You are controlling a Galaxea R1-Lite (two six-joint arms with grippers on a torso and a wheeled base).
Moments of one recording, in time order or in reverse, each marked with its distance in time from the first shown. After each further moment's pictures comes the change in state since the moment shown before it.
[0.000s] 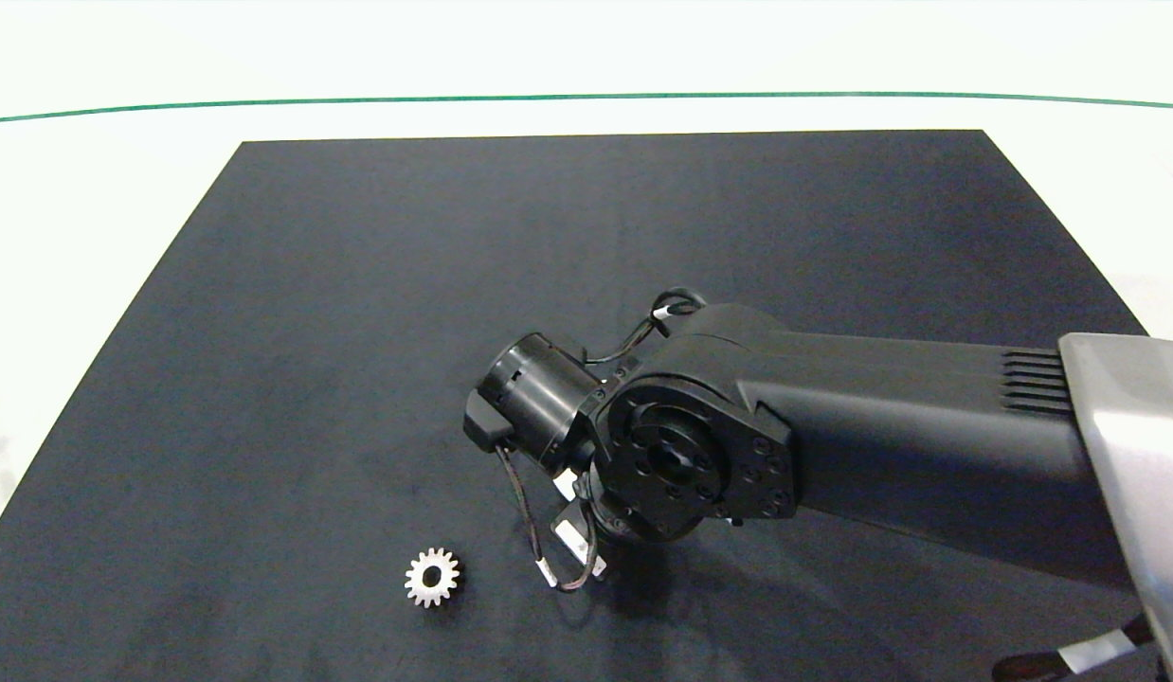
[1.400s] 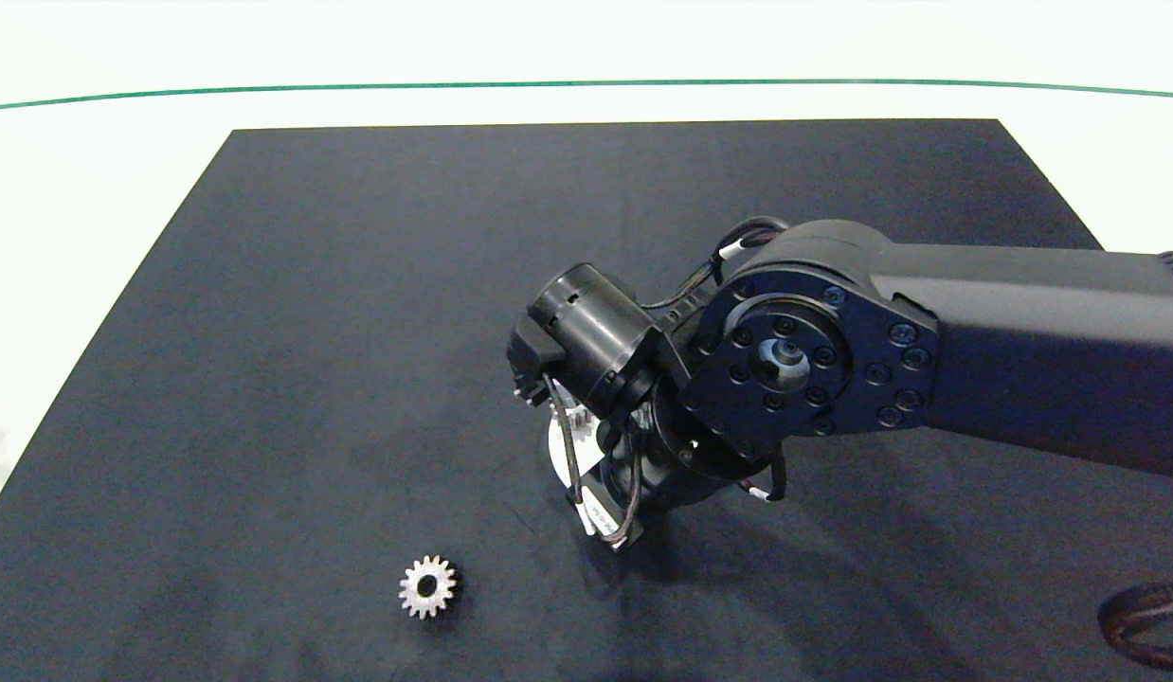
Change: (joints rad) left arm -0.001 -0.001 0.002 0.000 0.000 0.000; right arm -0.003 -0.178 0.007 0.014 0.019 0.006
